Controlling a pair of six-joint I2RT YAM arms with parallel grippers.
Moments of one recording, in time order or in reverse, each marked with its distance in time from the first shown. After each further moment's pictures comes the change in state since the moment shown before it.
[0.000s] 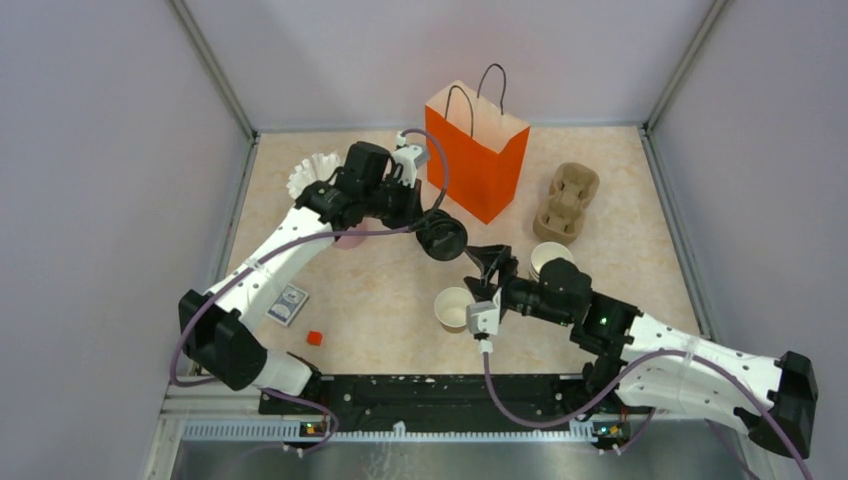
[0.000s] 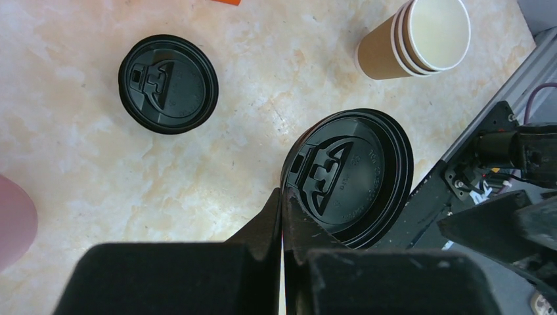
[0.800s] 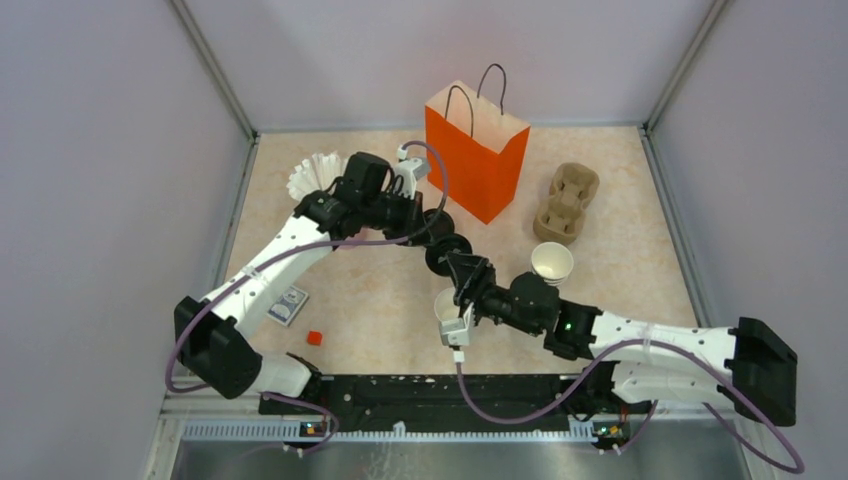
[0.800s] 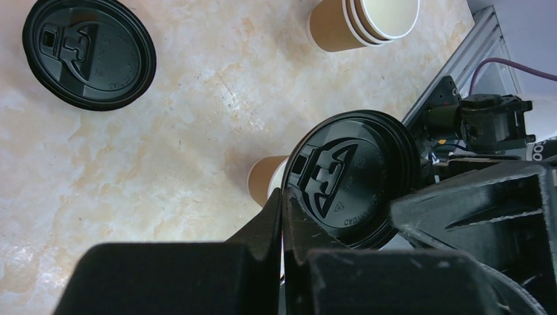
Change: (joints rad) left arm -0.010 -0.045 -0.076 0.009 0.129 -0.080; right arm 0.115 0.212 -0.077 0.304 0.212 -0.282
